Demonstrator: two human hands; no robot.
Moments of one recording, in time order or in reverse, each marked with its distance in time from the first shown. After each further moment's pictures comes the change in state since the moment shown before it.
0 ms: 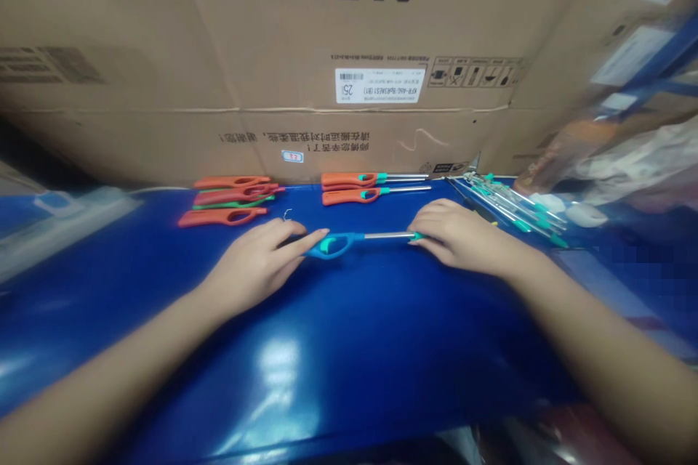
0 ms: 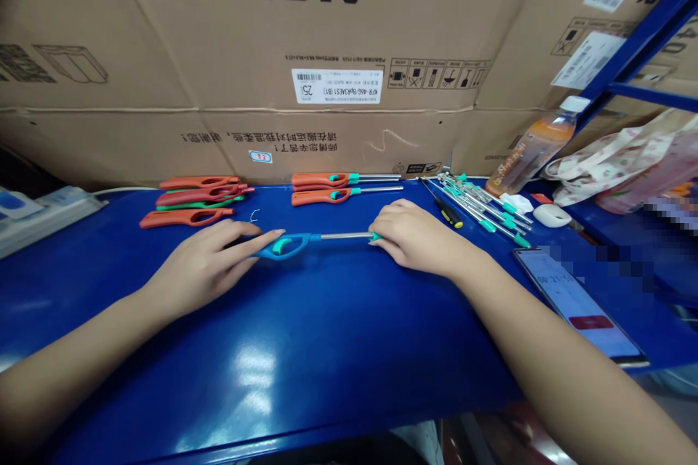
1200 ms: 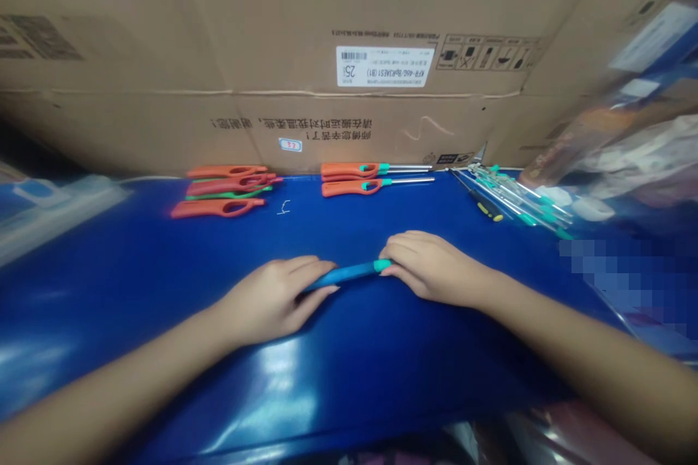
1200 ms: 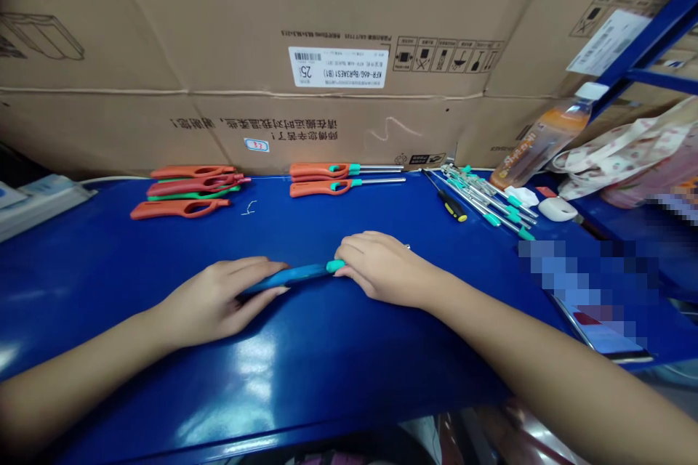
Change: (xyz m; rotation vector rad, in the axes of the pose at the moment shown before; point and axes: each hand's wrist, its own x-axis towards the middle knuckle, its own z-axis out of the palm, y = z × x) left_hand -0.005 0.045 0.012 -0.366 -0.114 -0.060; right_hand 0.011 -0.051 0.038 0.104 0.035 -0.096
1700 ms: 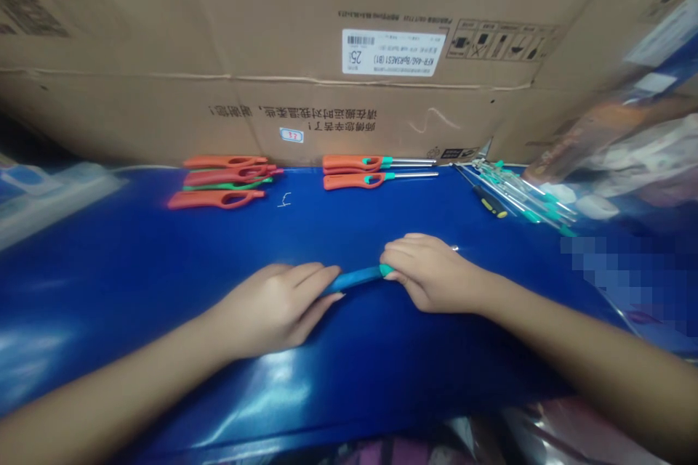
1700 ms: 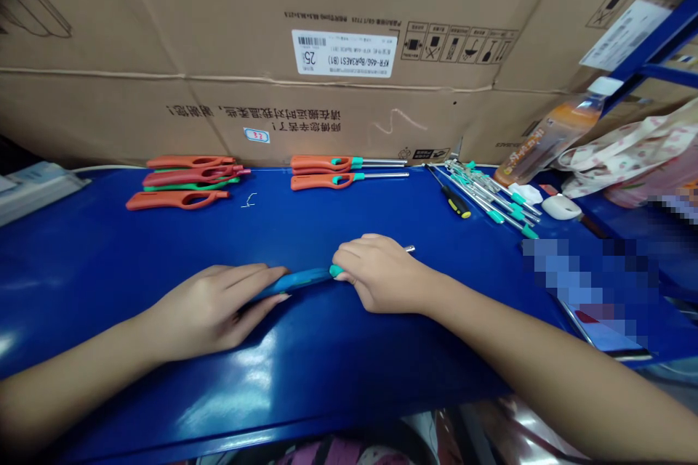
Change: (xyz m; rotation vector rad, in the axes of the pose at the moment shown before) left_hand -0.006 0.015 0.002 0.220 0.095 0.126; right_hand 0.000 -0.013 -0.001 0.036 -0.069 0.023
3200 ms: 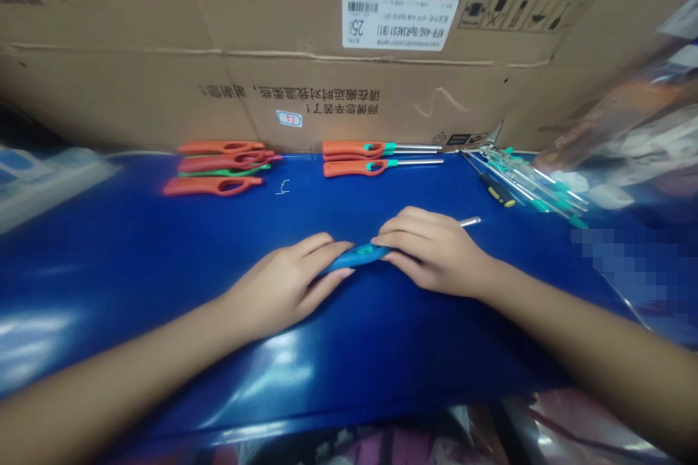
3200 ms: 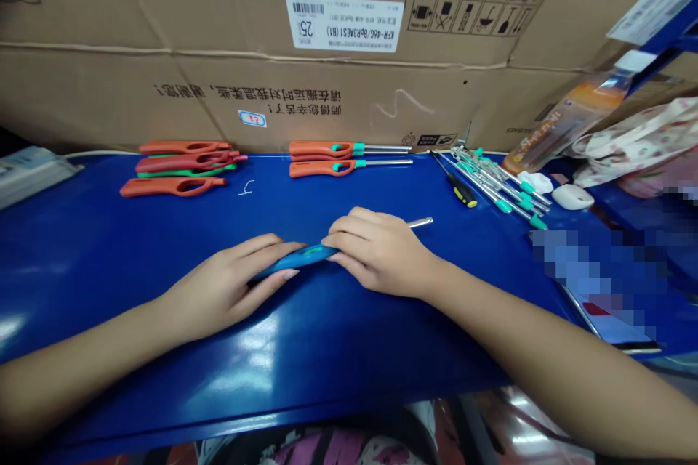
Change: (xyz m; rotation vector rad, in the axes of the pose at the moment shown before) left_hand 0.011 -0.001 0.006 -0.327 -0.189 -0.276; right_hand 0.003 0.007 0.000 0.032 0.309 -0.118
